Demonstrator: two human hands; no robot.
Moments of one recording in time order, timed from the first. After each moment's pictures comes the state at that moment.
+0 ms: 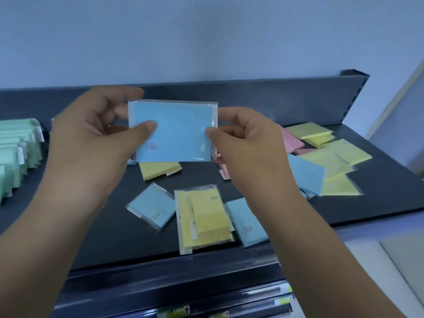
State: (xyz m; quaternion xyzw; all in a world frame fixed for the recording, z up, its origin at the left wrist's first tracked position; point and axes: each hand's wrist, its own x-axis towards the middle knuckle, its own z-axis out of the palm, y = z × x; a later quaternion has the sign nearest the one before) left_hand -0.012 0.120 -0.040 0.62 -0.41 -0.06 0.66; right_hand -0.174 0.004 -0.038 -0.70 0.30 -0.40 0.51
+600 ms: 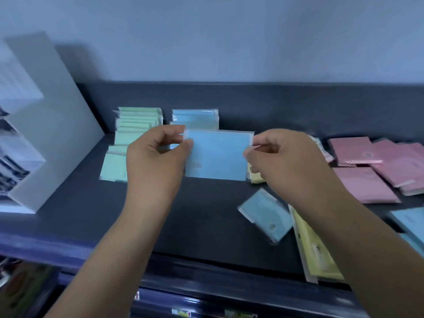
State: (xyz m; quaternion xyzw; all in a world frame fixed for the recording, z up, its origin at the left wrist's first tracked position) left_hand 0.070 0.190 -0.078 0.72 -0.17 0.01 0.68; right_hand -0.056 0.040 -0.059 -0.83 0.28 -0.24 0.41
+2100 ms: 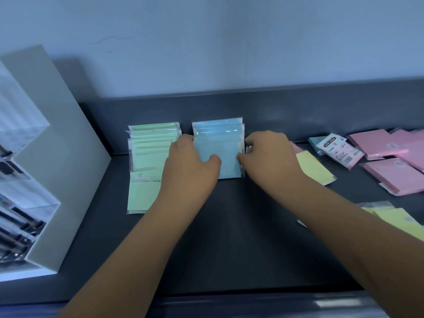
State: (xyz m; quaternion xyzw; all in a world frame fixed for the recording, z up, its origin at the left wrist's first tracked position) left_hand 0.166 0.200 -0.086 0.84 -0.29 -0.08 0.44; right_hand 0.079 0.064 -0.095 -0.89 0.39 -0.19 0.16
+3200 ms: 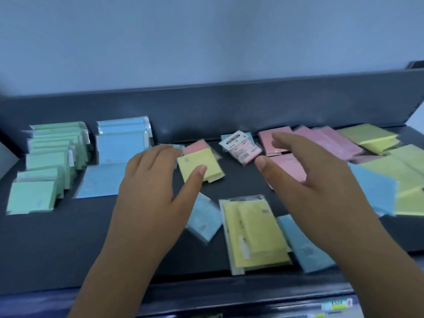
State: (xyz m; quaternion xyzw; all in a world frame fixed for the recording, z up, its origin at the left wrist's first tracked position) left_hand -0.003 0.144 -0.084 0.84 -0.43 0.07 0.31; right_hand -0.183 0.004 -0.063 -0.84 0.34 -0.31 0.28
